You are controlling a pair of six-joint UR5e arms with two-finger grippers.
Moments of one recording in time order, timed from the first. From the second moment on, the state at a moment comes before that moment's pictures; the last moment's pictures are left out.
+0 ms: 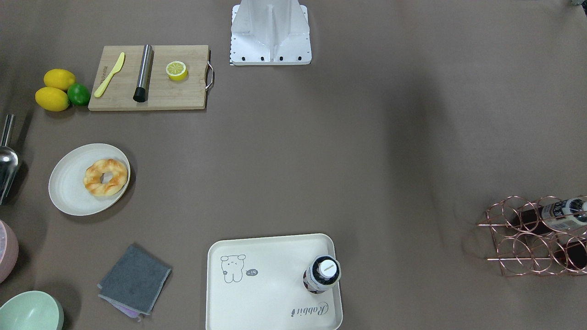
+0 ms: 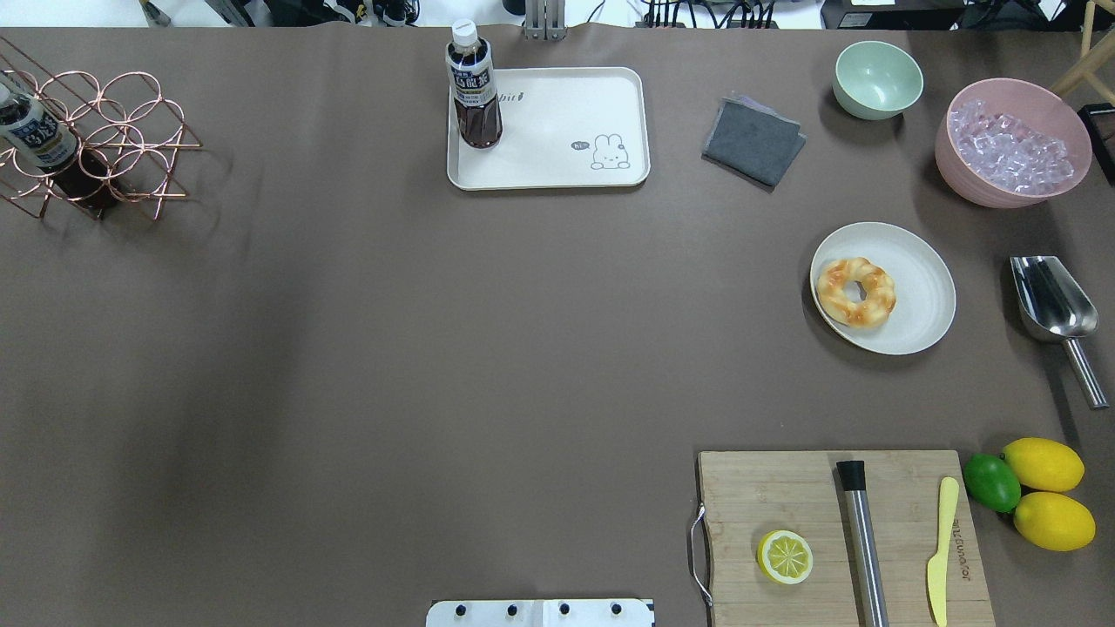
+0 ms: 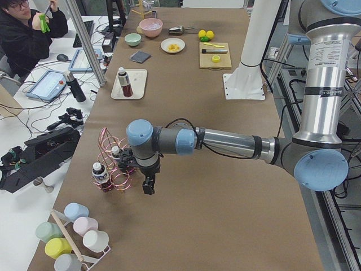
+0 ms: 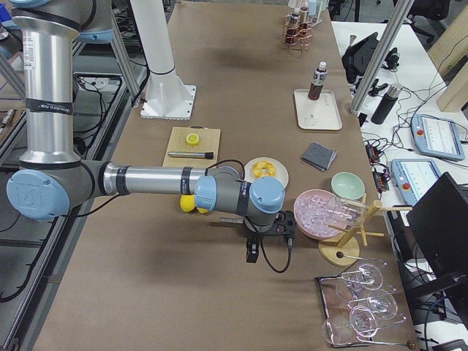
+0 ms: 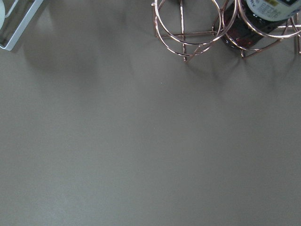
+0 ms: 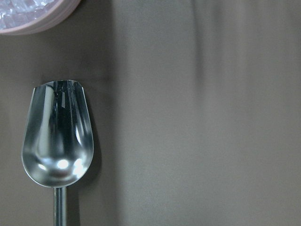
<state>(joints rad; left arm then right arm) -1.51 -1.60 -1.67 -1.45 -2.28 0.05 1.59 -1.63 1.65 -1.69 2.34 -0.06</state>
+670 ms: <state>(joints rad) -1.51 -1.60 -1.67 -1.45 -2.27 0.05 1.59 -1.63 1.65 -1.69 2.35 -0.06</state>
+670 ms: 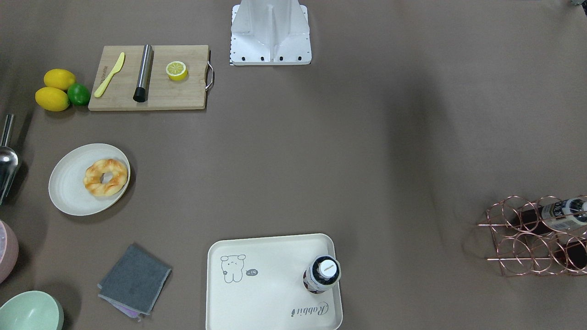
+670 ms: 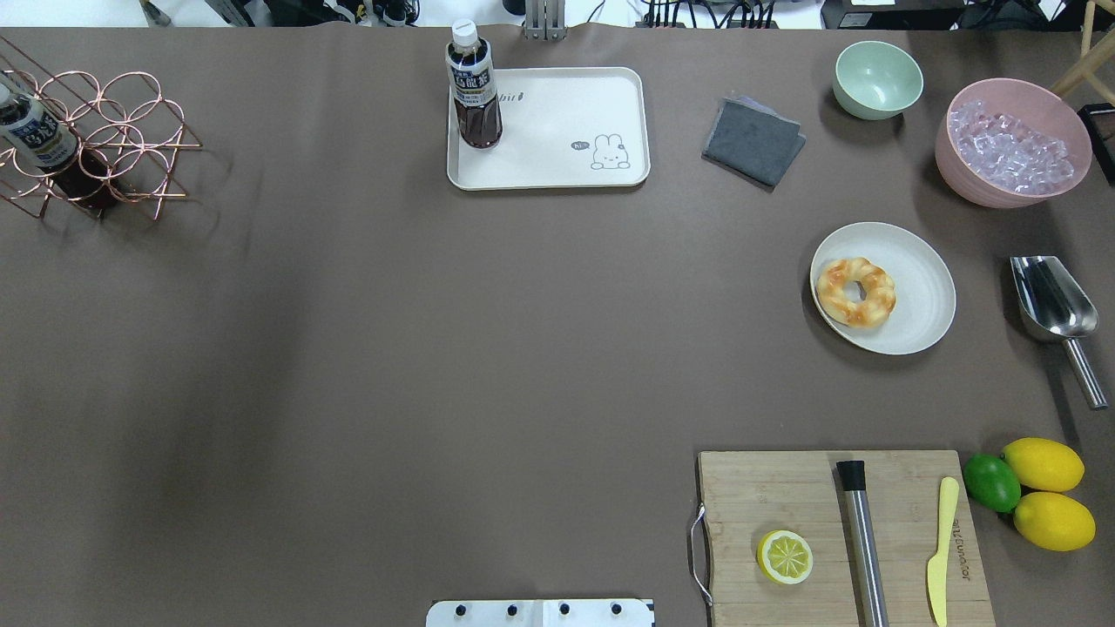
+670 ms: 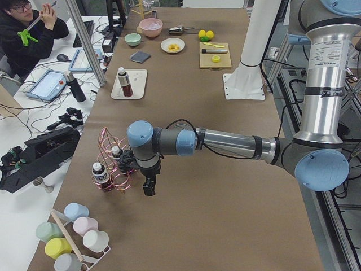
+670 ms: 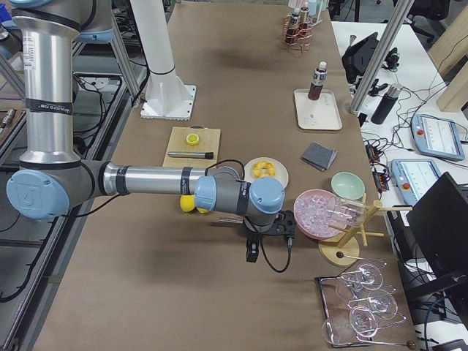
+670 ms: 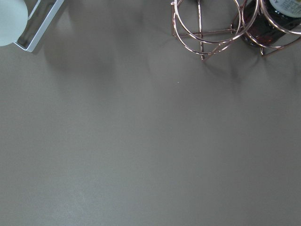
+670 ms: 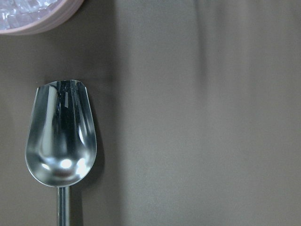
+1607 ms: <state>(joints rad) -1.51 -1.61 -1.67 -1.46 -2.27 0.05 1.59 -1.63 1.65 -1.69 2.37 -0.06</state>
